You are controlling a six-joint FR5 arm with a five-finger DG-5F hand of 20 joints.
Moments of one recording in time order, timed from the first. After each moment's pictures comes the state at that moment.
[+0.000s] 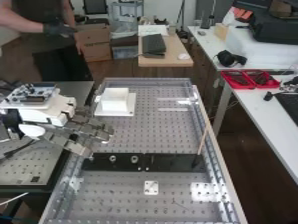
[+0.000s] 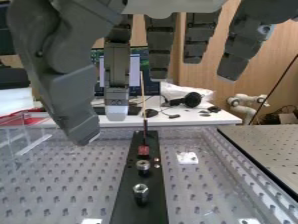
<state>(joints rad) 1.10 -1.64 -2.22 -2.55 -2.02 -0.82</state>
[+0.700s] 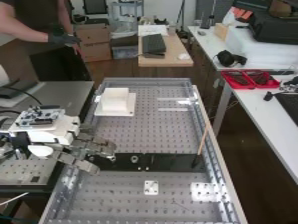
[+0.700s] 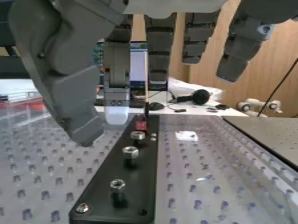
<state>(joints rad) 1.05 -1.80 -2.23 -2.35 -2.13 -0.86</state>
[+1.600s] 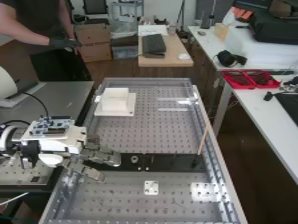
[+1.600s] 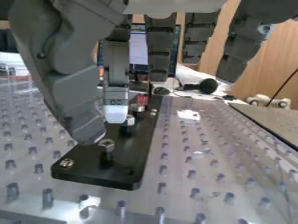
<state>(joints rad) 1.04 -1.89 -2.18 -2.39 -2.17 -0.98</state>
